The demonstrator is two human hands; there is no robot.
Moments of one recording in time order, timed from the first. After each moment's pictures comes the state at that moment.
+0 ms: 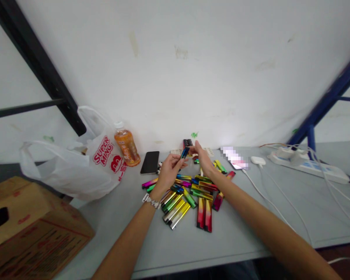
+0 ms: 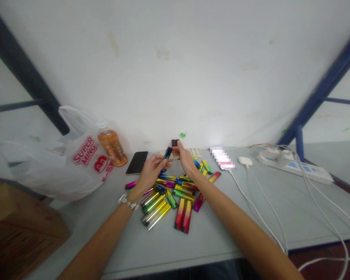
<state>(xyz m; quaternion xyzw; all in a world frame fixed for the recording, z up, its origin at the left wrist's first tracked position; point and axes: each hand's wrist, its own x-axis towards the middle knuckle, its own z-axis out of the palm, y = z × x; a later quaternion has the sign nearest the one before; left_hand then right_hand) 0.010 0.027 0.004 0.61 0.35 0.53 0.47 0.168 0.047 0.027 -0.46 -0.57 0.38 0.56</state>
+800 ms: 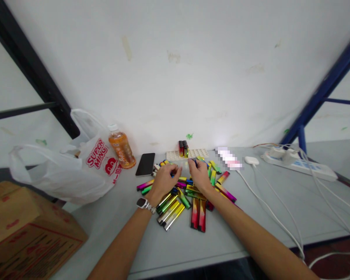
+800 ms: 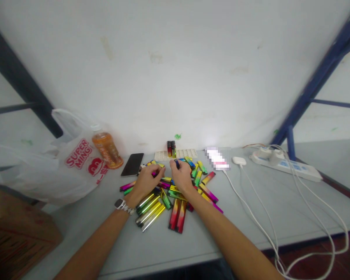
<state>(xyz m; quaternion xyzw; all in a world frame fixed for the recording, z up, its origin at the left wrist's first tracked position) 0.007 0.011 0.009 0.81 0.45 0.37 0.11 0.163 0.002 0.003 -0.50 -0.55 0.29 0.60</state>
